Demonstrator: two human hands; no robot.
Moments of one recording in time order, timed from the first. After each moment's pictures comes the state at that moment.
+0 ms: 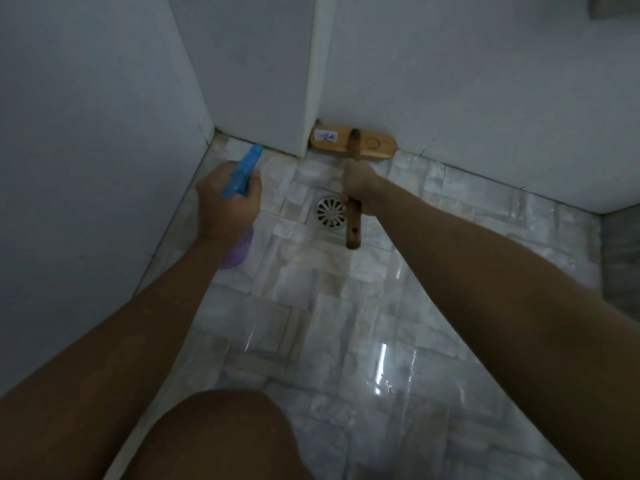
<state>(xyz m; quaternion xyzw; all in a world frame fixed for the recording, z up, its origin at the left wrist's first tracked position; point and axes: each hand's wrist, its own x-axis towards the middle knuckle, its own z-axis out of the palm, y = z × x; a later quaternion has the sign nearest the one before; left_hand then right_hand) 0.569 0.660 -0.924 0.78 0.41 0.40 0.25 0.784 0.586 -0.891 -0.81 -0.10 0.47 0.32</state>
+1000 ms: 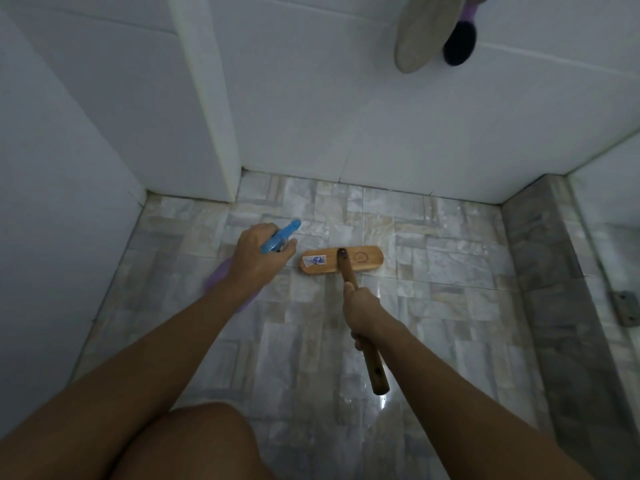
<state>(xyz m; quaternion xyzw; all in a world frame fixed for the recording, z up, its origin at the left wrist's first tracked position) 0.675 0.566 -0.916 0.84 0.33 0.22 0.36 0.766 0.374 -0.880 -0.87 -0.03 0.45 0.20</state>
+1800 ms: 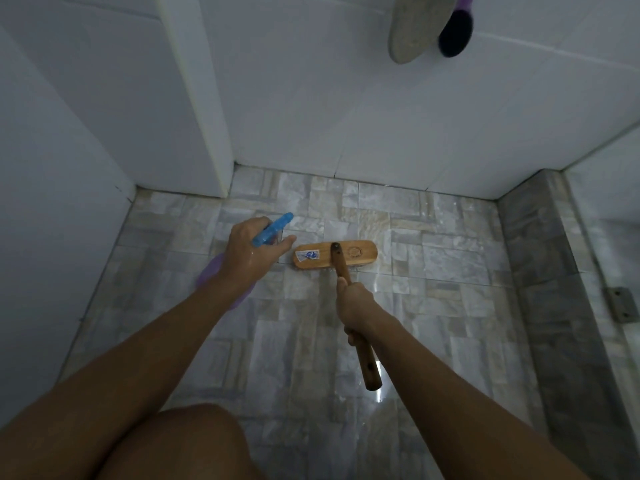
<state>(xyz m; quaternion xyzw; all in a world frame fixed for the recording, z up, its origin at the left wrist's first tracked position) 0.682 0.566 -0.911 0.83 0.36 0.21 0.37 0.766 0.375 -0.875 -0.85 -0.03 0.47 0.23</state>
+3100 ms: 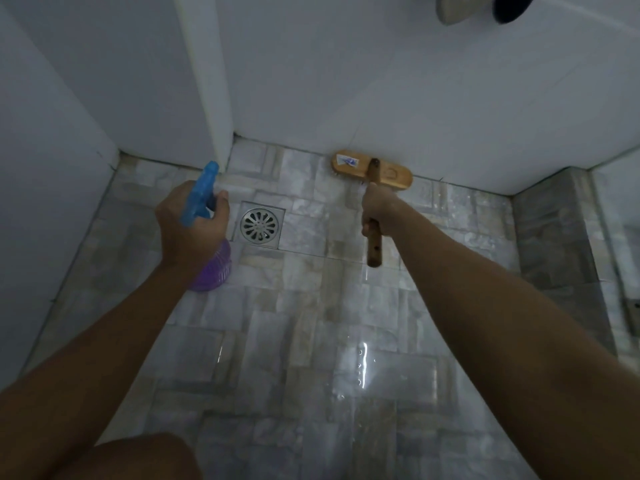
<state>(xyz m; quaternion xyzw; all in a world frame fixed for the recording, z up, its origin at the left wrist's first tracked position) 0.636 0.622 -0.933 0.80 0.35 0.42 0.24 0.905 0.472 -0.900 -0.86 -0.01 0.39 0.32</state>
